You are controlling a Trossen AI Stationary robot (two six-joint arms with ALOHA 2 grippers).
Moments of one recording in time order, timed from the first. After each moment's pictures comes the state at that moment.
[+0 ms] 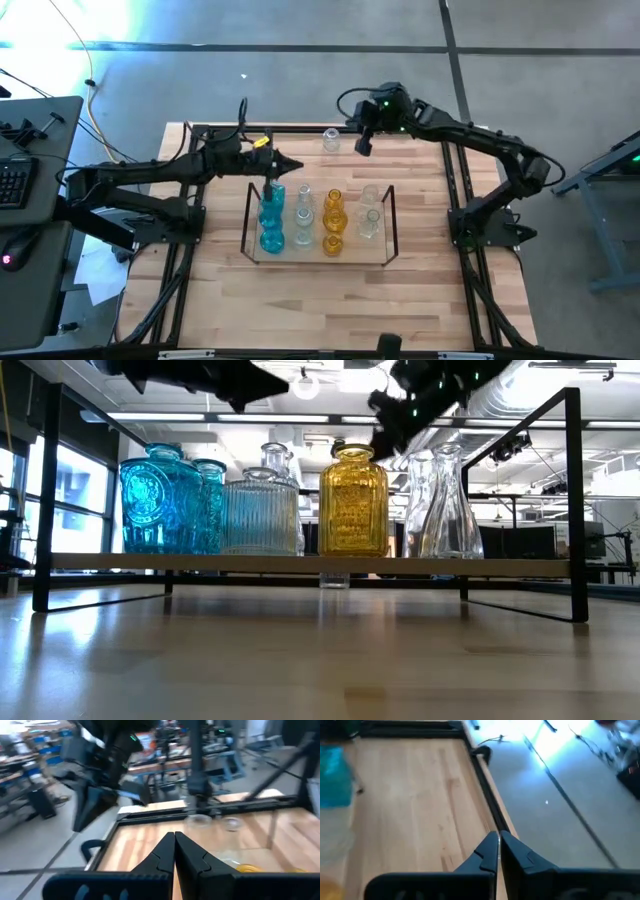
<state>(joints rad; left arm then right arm) 0.30 1.11 0.77 0.23 0.20 0.22 -0.58 1.53 1.28 -0.30 -0.14 -0.34</state>
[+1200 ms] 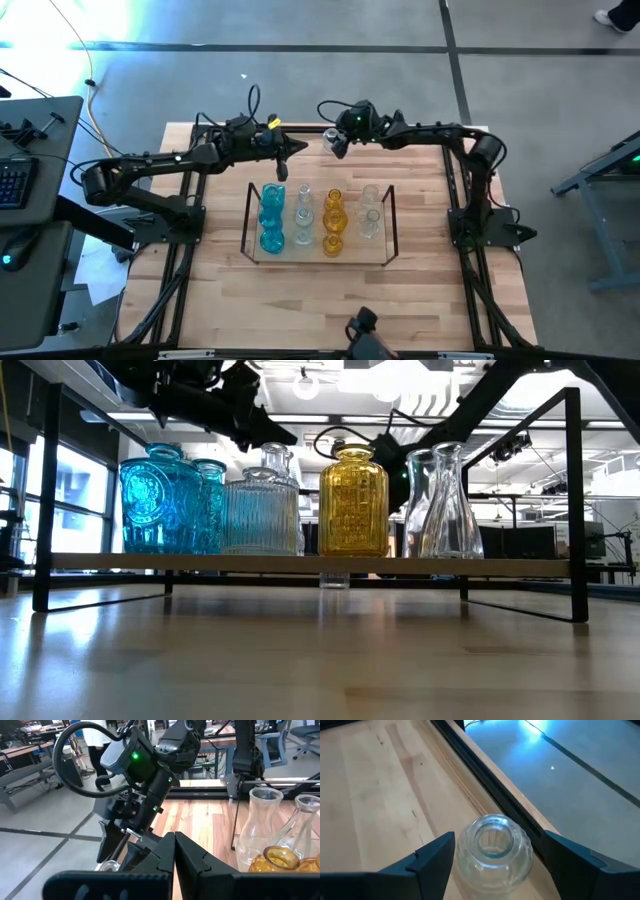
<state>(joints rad) 0.48 1.28 0.77 0.33 0.20 0.19 -0.63 1.94 1.19 0.16 -0.11 -0.05</state>
